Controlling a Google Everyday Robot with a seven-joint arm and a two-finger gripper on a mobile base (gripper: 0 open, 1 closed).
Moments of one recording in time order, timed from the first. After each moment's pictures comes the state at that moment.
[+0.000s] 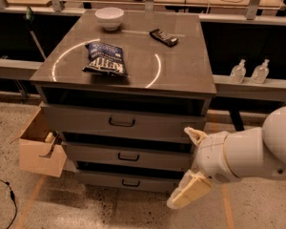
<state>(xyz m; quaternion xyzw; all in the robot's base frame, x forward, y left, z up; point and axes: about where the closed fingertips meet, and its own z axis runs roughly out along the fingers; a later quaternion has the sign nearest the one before) 0.392 -0.089 0.785 -0.55 0.75 0.15 0.32</state>
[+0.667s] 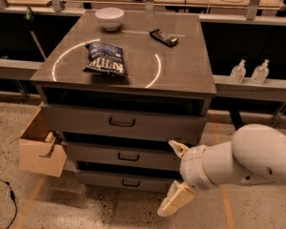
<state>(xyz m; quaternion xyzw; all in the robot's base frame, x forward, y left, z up) 0.401 -0.063 0.715 -0.59 0.72 0.17 0.31</state>
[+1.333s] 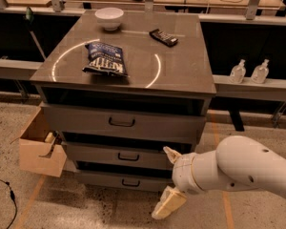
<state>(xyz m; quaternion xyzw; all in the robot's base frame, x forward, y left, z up) 0.408 -0.051 0.675 -0.60 0.72 0.16 0.31</state>
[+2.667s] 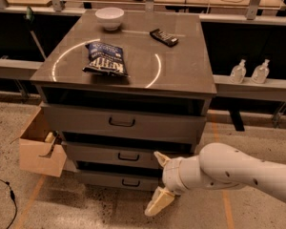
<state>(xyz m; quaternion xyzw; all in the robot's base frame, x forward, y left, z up) 0.438 -0.032 0.602 -0.60 0.71 0.19 0.32</state>
